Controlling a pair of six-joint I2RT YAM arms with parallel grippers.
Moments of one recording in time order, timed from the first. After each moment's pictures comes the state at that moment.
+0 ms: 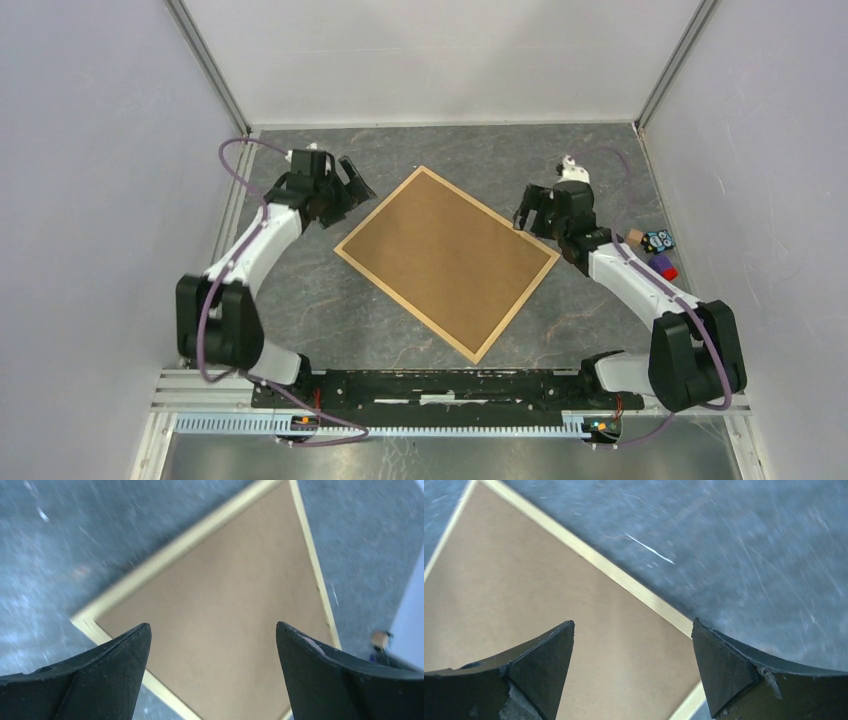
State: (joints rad) left arm -0.22 1.41 1.08 -0.42 0.10 -0.71; right arm 0.29 1.33 0.81 -0.08 0.08 0.37
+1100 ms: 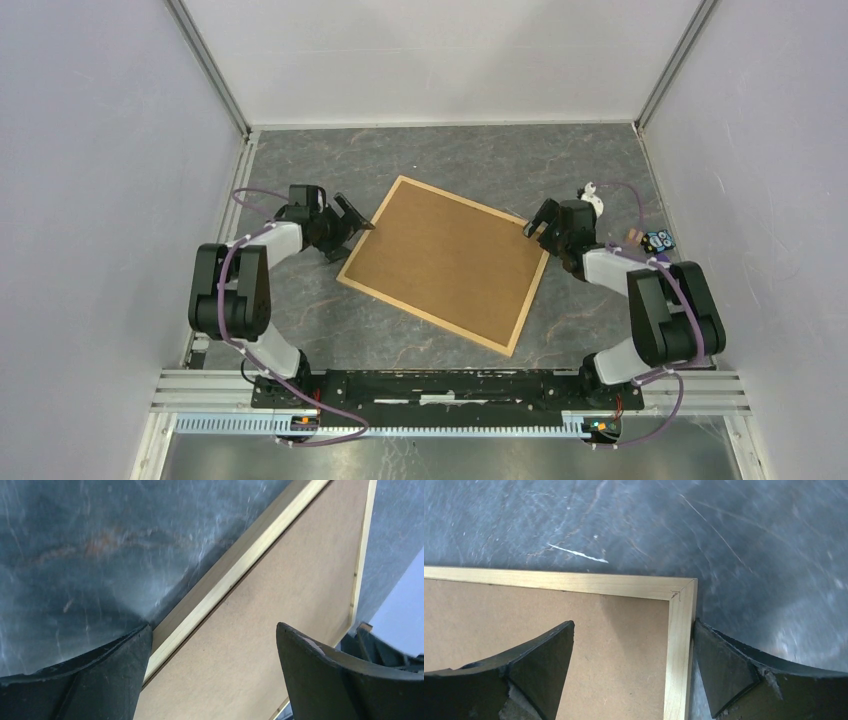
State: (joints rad) left arm -0.06 1.67 0.88 -0.16 0.35 -0.80; right arm 0.18 1.48 0.59 0.18 0.14 0.74
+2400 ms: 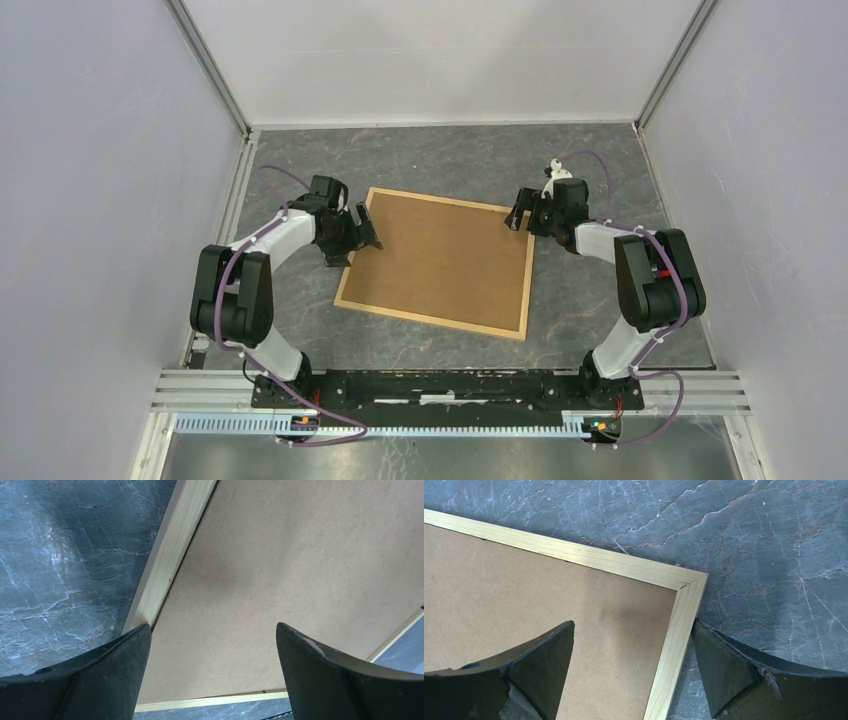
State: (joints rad) left arm -0.19 1.62 0.99 -0.54 0.21 -0.58; right arm 0.15 1.71 0.82 0.19 -0.19 0.33
